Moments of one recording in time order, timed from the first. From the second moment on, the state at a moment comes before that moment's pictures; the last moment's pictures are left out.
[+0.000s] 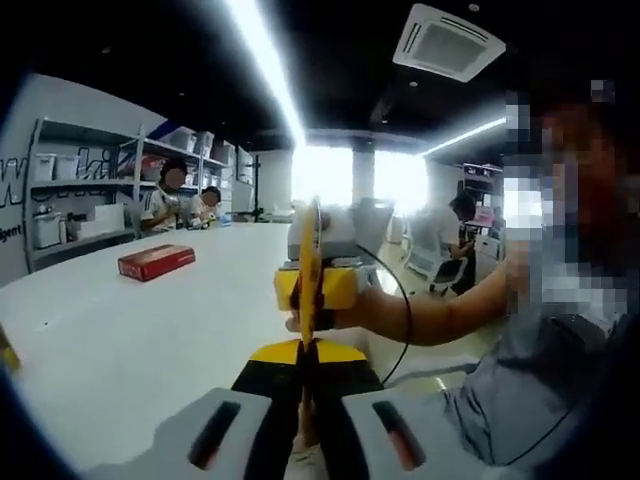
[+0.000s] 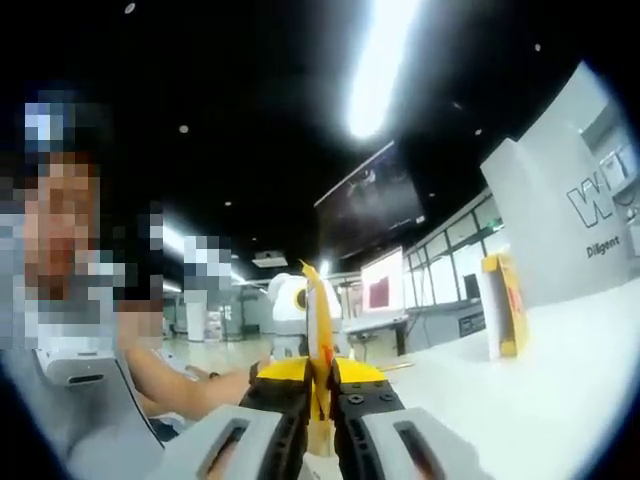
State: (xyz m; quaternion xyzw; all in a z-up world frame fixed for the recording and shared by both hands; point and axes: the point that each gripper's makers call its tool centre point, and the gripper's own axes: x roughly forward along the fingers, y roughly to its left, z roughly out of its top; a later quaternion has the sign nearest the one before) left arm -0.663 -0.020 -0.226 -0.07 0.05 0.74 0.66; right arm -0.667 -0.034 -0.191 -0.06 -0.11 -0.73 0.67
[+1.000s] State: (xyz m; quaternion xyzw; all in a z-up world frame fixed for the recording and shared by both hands) left arm -0.664 -0.018 -0.228 -0.07 0.05 0.74 0.67; right arm -0.665 -0.033 -0.191 -0.07 -0.11 -0.73 0.68
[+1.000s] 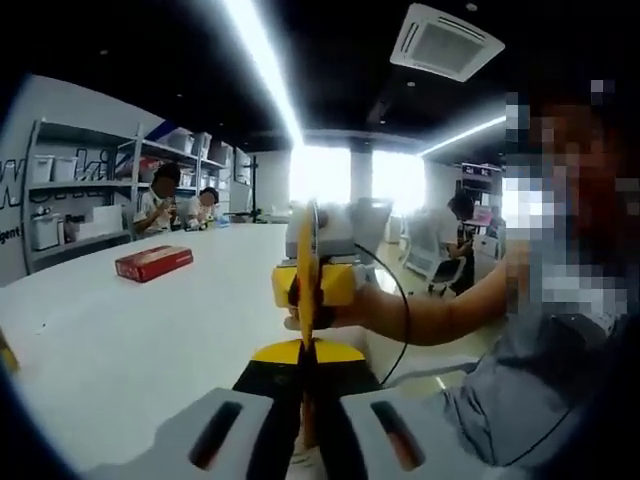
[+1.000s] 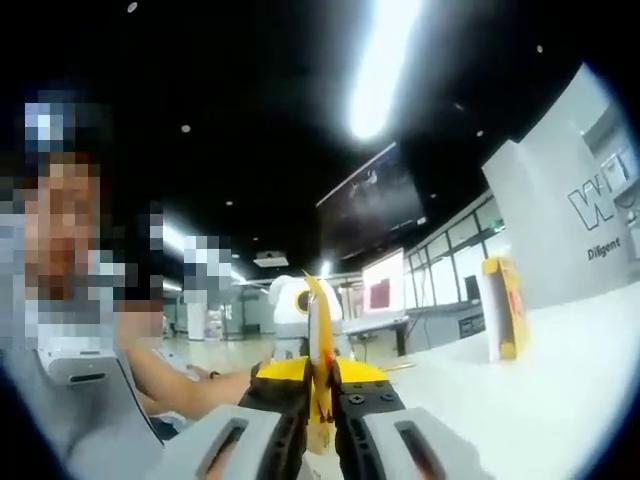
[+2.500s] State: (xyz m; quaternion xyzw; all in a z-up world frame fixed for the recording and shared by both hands) left arm -0.667 -0.020 -0.224 -0.07 0.04 0.74 0.66; right arm -0.670 -0.024 -0.177 -0.09 -0.11 -0.73 0.66
